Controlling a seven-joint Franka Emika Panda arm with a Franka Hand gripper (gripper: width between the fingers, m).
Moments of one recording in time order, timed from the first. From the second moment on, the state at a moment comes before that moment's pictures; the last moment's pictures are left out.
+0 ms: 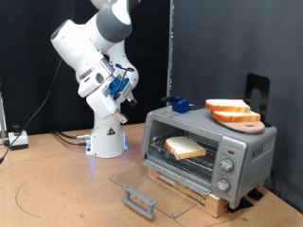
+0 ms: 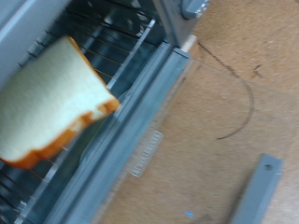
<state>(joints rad) -0.55 -0.41 0.14 -2.58 0.84 1.95 -0.89</state>
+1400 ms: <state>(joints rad) -0.68 -0.22 0.05 -2.46 0.62 1.80 -0.44</state>
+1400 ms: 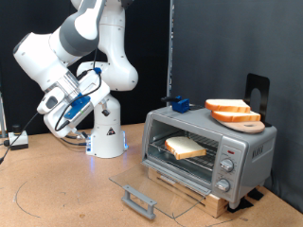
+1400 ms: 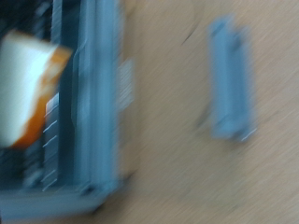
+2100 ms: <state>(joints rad) -0.69 0.09 0.05 -2.26 0.47 1.60 -0.19</state>
